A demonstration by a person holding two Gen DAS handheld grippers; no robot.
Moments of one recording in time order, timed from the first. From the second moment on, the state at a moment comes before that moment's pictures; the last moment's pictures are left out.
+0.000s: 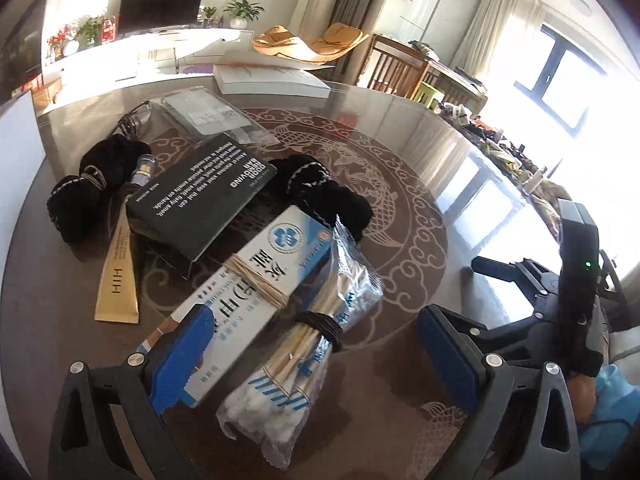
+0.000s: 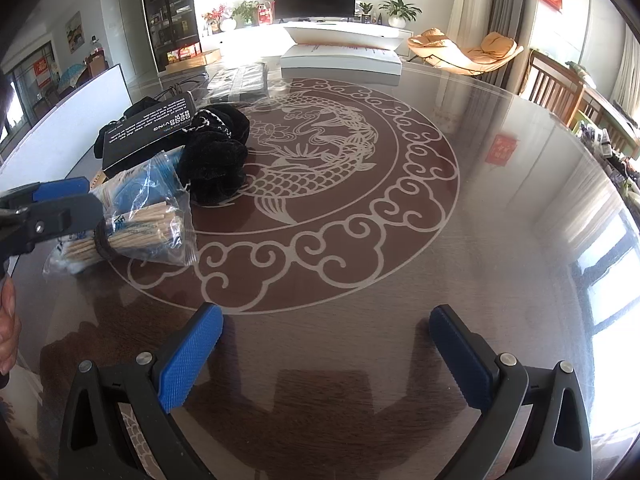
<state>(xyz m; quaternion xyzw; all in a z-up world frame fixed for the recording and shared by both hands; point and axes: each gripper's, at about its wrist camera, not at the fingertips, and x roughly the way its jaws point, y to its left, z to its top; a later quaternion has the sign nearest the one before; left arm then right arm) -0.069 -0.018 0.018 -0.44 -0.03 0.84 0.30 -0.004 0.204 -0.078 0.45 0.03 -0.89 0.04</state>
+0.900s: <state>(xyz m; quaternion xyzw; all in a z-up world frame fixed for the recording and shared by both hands) 0.001 0.014 -0.005 -0.46 0.07 0.87 0.19 -0.005 0.203 -0.078 0.45 0.03 -0.89 0.04</state>
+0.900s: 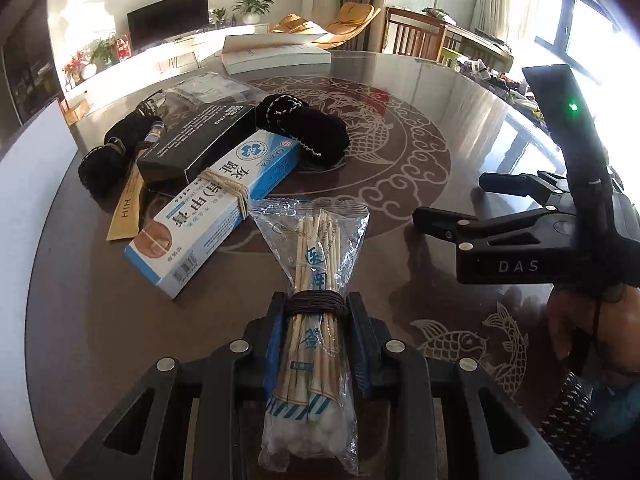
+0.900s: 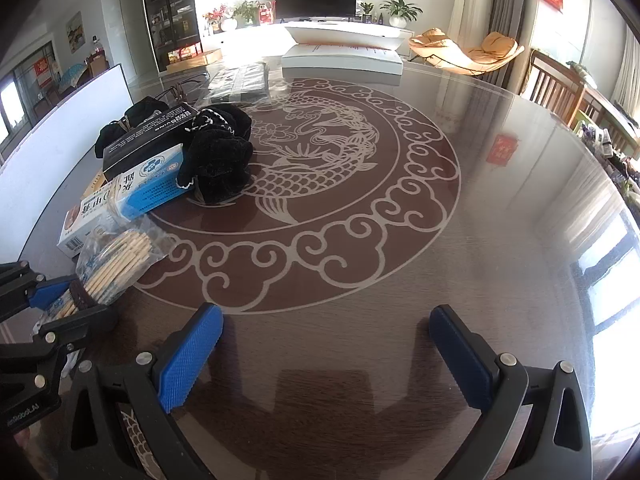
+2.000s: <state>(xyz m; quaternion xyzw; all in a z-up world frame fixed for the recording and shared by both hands) -0.025 -0.110 -0.021 -0.45 -0.01 0.89 -0.03 -0.006 0.146 -0.043 0.39 0.09 -0.89 0.21</state>
